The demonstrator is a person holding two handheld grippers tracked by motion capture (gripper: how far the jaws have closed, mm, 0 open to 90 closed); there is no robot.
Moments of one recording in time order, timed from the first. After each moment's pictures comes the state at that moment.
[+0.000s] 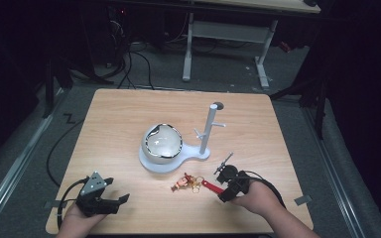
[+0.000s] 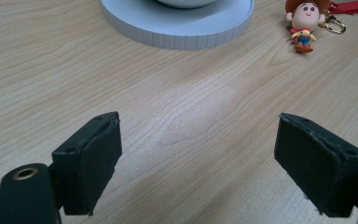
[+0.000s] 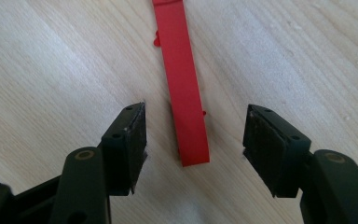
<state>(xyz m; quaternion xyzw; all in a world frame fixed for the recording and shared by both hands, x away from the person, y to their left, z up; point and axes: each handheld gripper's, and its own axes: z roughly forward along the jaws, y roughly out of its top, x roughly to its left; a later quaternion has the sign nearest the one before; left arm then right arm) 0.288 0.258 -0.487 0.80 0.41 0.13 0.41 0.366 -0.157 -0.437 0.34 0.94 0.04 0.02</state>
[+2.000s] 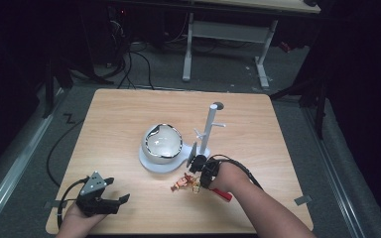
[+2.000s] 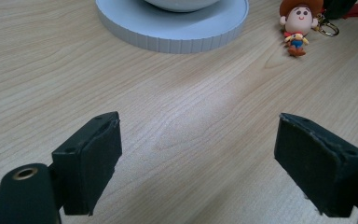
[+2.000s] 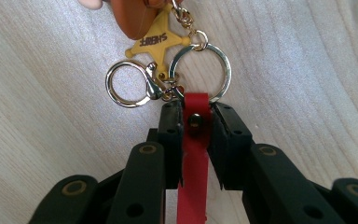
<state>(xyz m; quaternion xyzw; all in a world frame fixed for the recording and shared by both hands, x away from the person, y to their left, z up) 0.288 0.258 -0.485 0.80 0.41 0.12 0.42 0.414 -0.080 -0.457 0.24 0.97 -0.04 -0.02</state>
